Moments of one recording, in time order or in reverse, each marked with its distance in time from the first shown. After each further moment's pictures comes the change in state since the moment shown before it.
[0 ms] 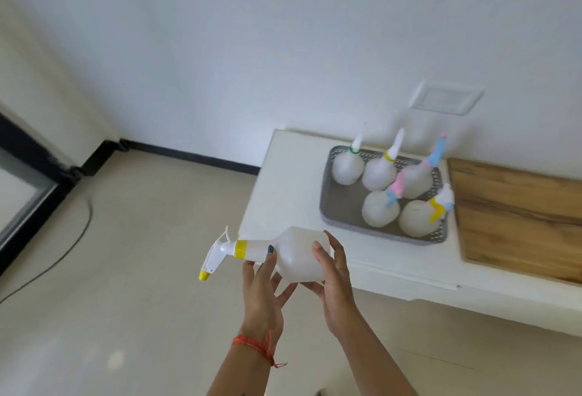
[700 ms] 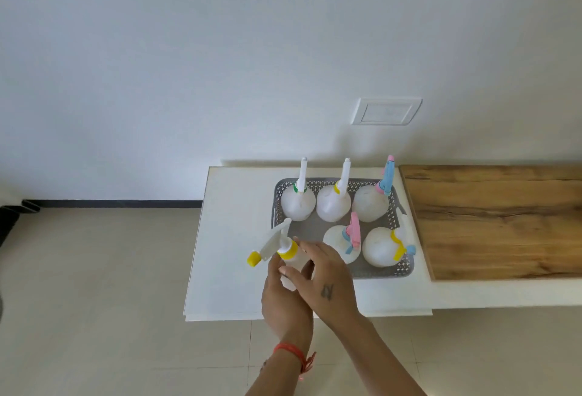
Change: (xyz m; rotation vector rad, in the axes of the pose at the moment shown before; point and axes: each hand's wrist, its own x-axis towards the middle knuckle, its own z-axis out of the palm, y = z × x) left_hand 0.079 -0.027 0.168 0.814 0.112 0.332; right_hand 0.122 -0.097 -0.043 -1.004 0.206 -0.517
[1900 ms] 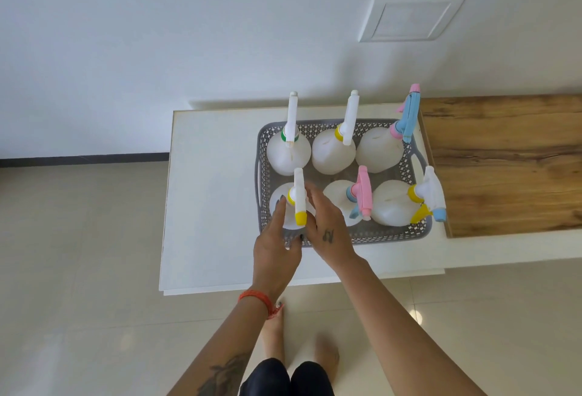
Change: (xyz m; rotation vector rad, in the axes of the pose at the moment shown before) left_hand 0.093 -0.065 0.039 0.354 -0.423 0.340; right_hand 0.056 0.107 0.057 0.239 -0.110 0.093
